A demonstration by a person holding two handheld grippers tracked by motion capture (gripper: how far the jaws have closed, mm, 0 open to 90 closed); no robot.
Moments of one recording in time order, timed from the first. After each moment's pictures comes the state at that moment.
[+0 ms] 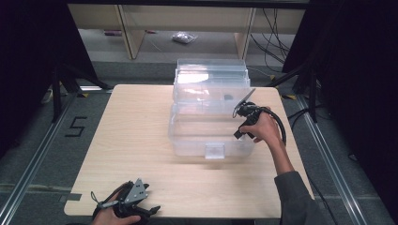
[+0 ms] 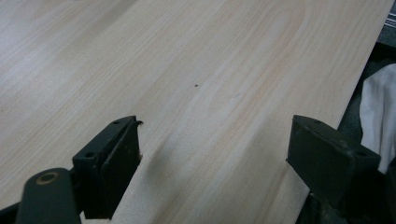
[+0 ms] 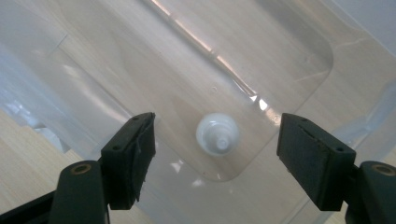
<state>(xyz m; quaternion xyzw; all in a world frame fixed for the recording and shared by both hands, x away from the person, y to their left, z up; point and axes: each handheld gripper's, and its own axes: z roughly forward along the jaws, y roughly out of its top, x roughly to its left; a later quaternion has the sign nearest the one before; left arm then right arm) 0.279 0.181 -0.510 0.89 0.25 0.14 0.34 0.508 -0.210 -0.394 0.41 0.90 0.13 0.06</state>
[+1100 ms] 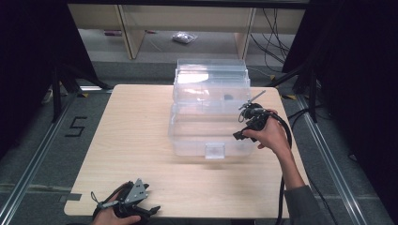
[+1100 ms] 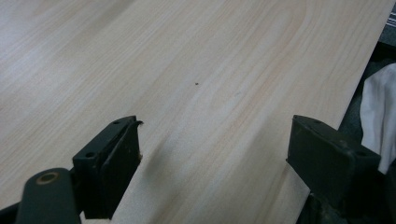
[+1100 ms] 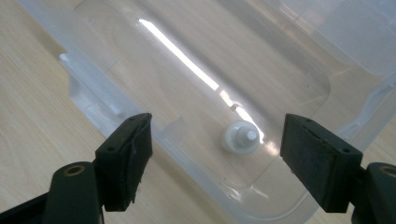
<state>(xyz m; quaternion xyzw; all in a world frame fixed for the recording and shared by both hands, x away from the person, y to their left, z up) 0.278 0.181 -0.511 0.89 0.25 0.14 0.35 0.468 -0.214 -0.367 0.39 0.89 0.21 0.09</state>
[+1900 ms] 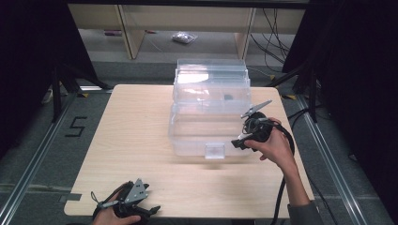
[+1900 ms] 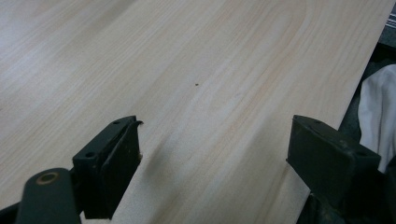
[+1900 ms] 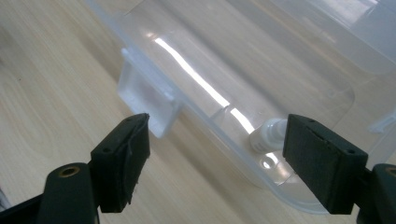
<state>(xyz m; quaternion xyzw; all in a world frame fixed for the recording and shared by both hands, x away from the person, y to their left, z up) 0.278 0.180 -0.511 0.89 0.26 0.14 0.35 0.430 -0.216 -0.364 0.37 0.89 0.26 0.09</state>
